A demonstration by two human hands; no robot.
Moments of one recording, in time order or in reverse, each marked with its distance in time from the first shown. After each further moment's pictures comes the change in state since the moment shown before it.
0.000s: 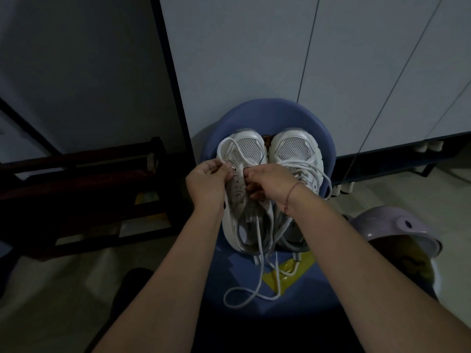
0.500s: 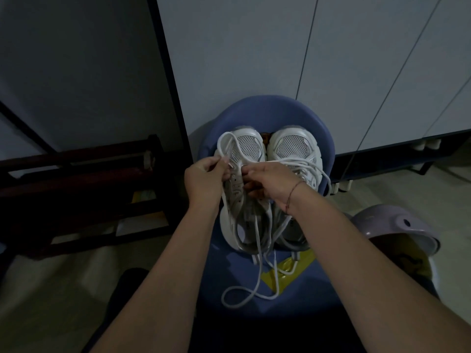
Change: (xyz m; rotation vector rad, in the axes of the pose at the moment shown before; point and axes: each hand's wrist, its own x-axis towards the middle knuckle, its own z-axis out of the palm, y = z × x) left_hand 0.008 -0.003 -0.004 0.179 -0.064 0.108; right_hand -0.001 0.001 -0.004 0.052 -0.034 -0.001
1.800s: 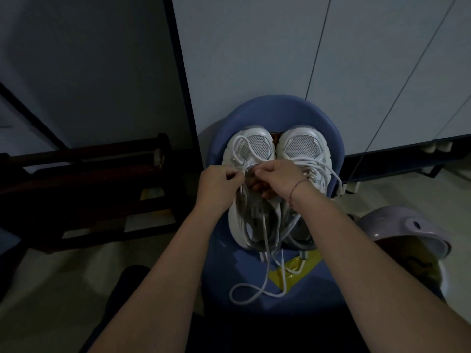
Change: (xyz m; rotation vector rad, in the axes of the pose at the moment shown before) left_hand -0.007 0.000 -0.019 0.572 -0.275 0.214; right_hand 0.007 0.008 0.000 -0.233 0.106 -0.073
